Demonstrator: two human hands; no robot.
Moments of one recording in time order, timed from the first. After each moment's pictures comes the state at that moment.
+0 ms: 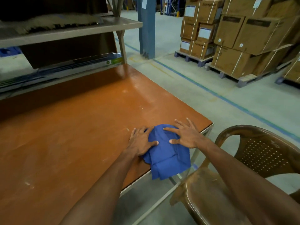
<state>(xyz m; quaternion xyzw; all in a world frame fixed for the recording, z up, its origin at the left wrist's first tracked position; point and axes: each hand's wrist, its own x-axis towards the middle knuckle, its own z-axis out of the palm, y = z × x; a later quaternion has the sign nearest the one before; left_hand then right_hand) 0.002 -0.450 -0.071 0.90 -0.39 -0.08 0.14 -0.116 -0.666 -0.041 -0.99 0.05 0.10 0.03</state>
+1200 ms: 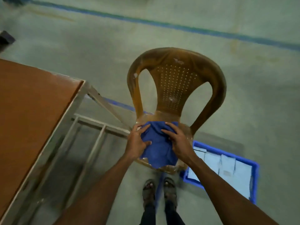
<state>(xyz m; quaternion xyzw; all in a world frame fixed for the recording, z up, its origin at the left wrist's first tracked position) -0.238 -0.709 -0.280 0.75 -0.47 -0.37 0.30 -0.439 -0.777 -0.307 -0.76 0.44 -0.13 0.46</state>
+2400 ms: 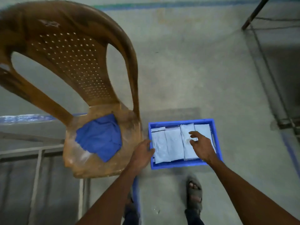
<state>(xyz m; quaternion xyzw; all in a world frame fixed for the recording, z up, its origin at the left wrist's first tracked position) -0.492 -0.725 -0.462 0.66 -0.54 -0.51 0.05 -0.762 -0.731 -0.459 -0.48 0.77 -0.11 0.41</state>
